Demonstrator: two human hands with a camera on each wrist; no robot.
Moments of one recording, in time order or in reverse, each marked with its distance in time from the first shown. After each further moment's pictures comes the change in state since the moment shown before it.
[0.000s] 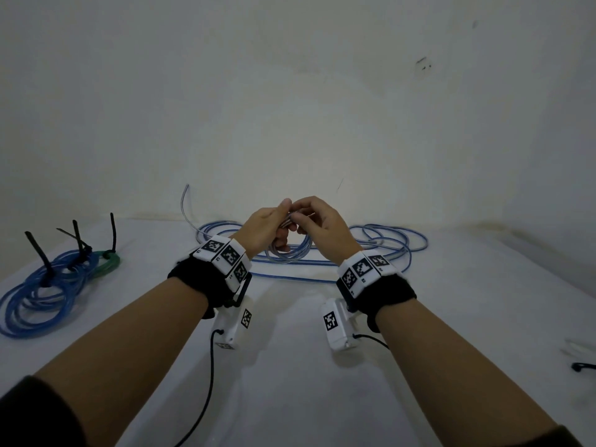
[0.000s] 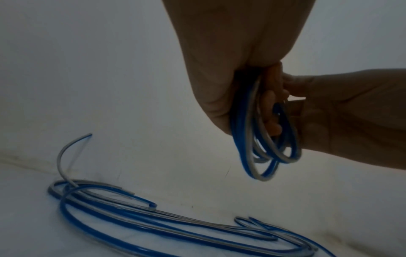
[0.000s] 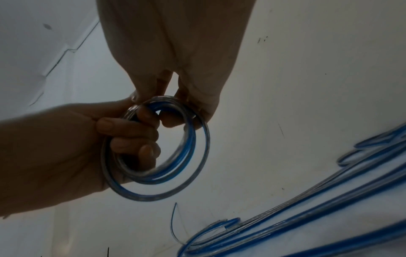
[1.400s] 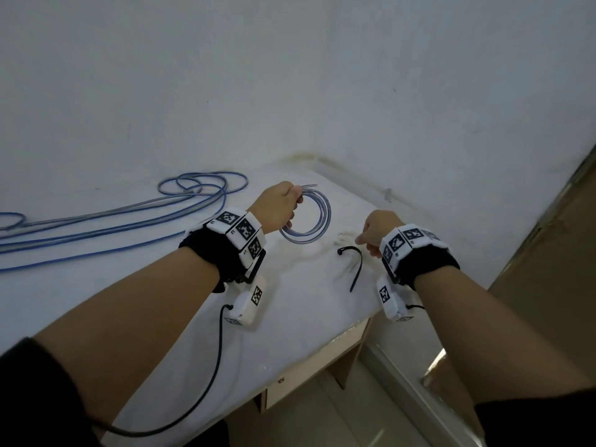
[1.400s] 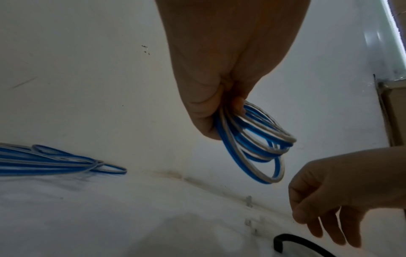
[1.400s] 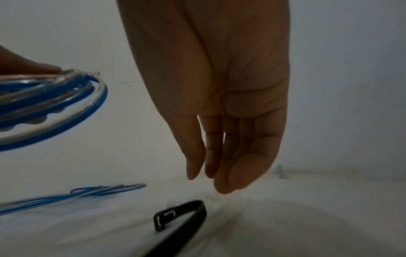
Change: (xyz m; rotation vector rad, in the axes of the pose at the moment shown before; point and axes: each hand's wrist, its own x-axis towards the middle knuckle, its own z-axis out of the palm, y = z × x) left_hand 0.011 0.017 0.338 0.066 -0.432 0.084; right_hand -0.243 -0.011 -0.328 -1.059 0.126 1.215
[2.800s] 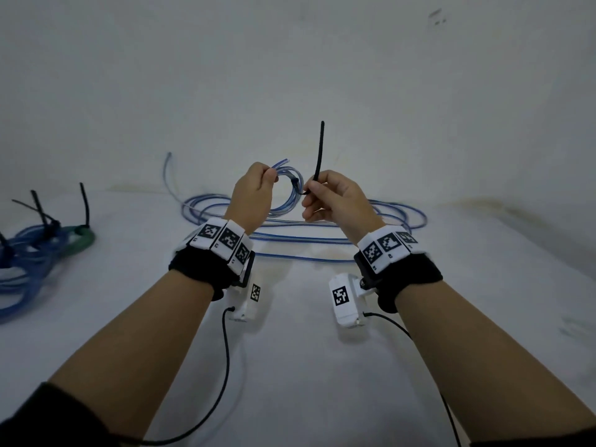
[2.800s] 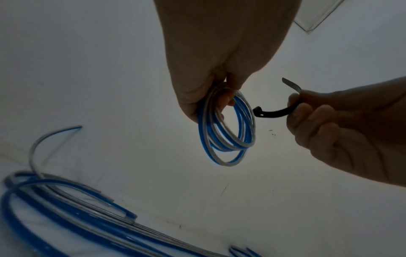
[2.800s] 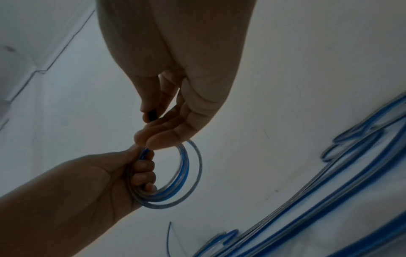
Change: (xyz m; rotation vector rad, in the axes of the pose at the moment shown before) left_hand -0.132 -0.064 -0.319 0.314 0.788 0.094; right_hand -0.087 -0.380 0.065 1.208 -0.407 -0.921
